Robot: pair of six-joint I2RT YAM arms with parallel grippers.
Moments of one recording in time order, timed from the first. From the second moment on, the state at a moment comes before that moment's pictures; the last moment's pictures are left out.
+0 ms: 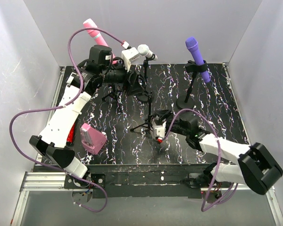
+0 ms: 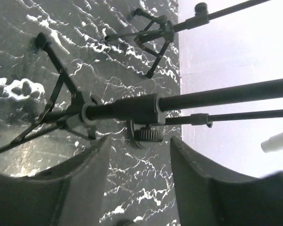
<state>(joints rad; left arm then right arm) -0.50 1.56 1.92 -0.88 0.62 0.20 0.69 1.24 0.44 0.57 -0.43 -1.20</state>
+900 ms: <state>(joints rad) -0.47 1.57 1.83 -0.81 0.68 0.09 0.39 1.49 1.18 -0.52 -0.96 -0.22</state>
